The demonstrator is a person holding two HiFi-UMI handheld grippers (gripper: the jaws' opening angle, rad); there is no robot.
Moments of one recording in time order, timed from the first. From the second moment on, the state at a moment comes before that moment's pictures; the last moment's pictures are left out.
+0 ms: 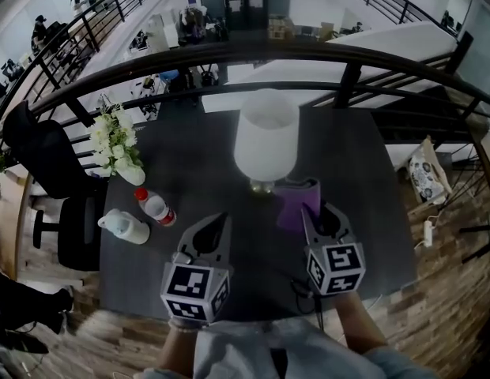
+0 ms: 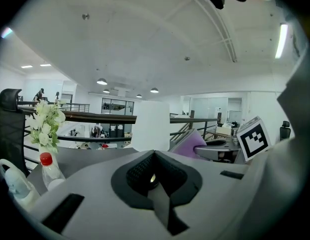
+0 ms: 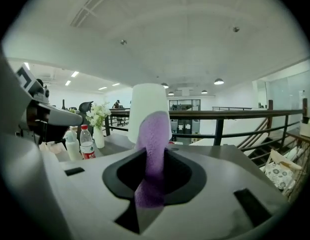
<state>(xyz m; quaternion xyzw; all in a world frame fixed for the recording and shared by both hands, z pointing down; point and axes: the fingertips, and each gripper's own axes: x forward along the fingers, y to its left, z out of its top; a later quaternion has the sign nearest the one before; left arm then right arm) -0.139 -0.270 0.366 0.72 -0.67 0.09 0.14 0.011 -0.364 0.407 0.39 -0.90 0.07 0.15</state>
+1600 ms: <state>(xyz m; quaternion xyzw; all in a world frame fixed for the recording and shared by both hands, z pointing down) -0.147 -0.256 0.348 0.72 -0.68 0.08 0.13 -0.008 -0.339 0.382 0.37 -0.92 0.08 0.11</state>
